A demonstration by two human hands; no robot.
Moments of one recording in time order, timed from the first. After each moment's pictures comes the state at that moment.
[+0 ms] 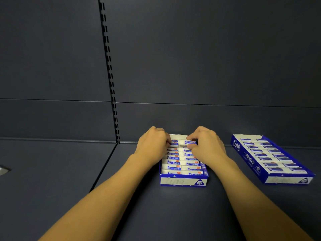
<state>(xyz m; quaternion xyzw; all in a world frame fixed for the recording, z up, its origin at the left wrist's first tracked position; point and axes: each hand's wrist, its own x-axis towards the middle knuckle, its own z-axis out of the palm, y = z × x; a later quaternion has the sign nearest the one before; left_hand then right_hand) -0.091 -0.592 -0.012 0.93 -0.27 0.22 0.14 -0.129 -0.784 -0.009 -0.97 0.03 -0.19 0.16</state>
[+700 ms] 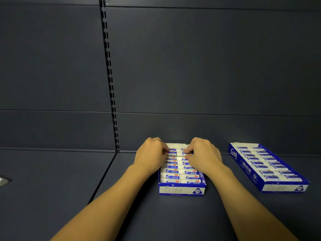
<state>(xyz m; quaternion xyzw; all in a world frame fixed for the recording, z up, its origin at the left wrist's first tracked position) -0.087 -0.590 -0.020 0.93 -0.24 0.20 0.20 -0.125 -0.781 -0.011 -0.98 0.04 -0.17 0.12</state>
